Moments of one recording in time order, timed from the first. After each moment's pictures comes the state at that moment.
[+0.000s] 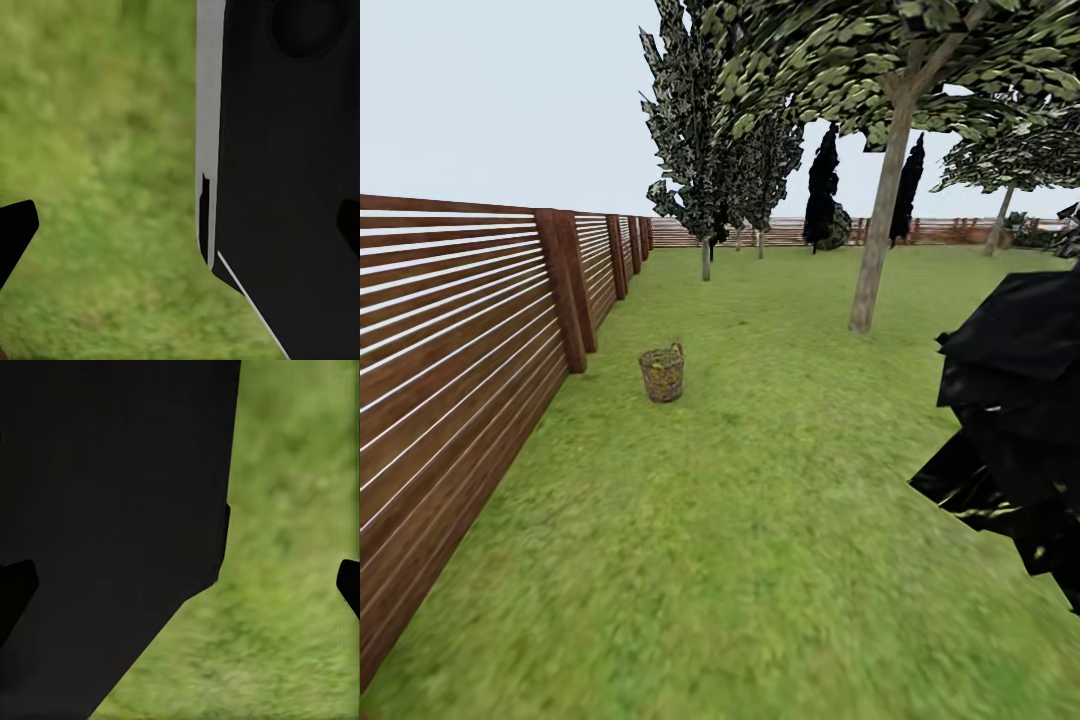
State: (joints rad) left arm 0.09 0.10 0.00 -0.14 0.00 0.00 -0.01; right arm 0.01 -0.03 0.00 0.08 0.03 -0.02 0.01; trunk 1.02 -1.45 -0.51
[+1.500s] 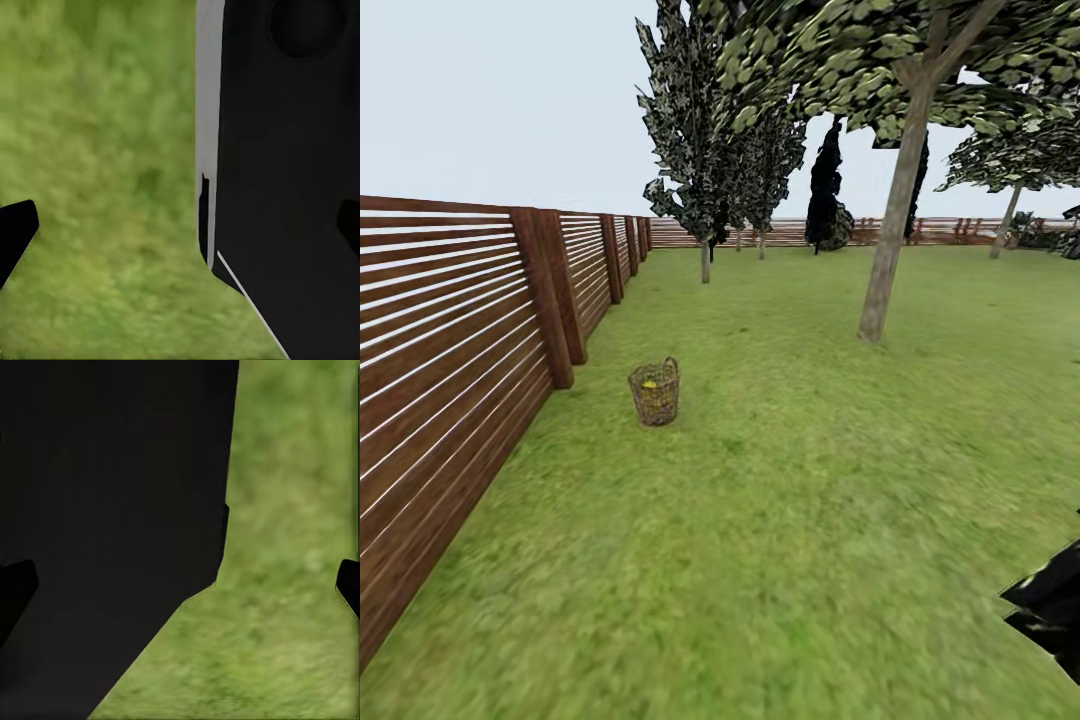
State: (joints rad) left arm 0.09 0.10 0.00 -0.14 0.00 0.00 -0.01; right arm 0.01 -0.03 0.00 0.08 0.03 -0.02 0.01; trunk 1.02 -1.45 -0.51
